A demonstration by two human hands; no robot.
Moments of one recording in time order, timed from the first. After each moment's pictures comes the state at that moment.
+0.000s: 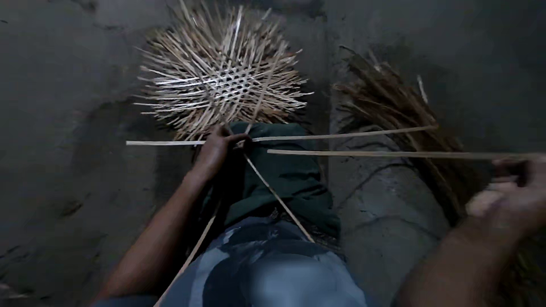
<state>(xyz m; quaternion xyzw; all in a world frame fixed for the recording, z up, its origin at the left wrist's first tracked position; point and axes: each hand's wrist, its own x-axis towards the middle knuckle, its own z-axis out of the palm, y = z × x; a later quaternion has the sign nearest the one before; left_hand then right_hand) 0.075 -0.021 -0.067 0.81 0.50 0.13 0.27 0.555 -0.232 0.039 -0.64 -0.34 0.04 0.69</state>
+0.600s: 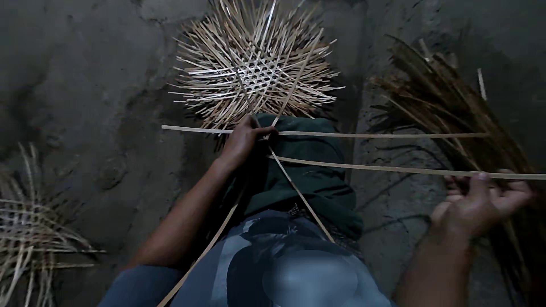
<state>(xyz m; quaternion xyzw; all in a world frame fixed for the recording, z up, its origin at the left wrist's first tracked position) 0.074 -0.013 -0.074 0.82 0.48 0.13 0.27 0.480 -0.203 -0.027 -0.70 -0.22 0.11 0.67</state>
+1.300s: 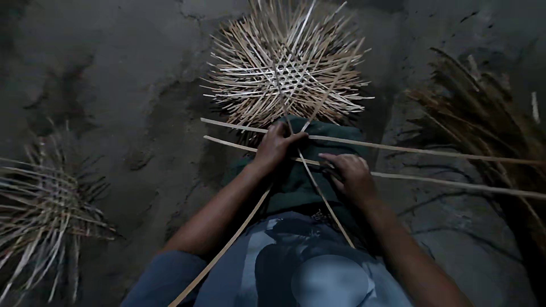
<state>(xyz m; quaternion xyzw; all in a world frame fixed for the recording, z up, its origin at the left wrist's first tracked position) 0.070 -0.035 -0.098 0.82 0.47 0.23 0.22 0.324 -0.120 -0.085 -0.53 -0.82 0.10 0.19</state>
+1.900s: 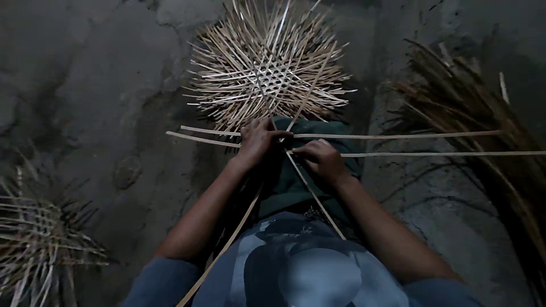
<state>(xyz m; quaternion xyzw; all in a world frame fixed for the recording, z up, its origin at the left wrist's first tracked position) 0.066 -0.011 -0.062 0.84 0.49 0.07 0.22 0.296 -0.080 -0.098 -0.51 -0.81 0.17 0.25</state>
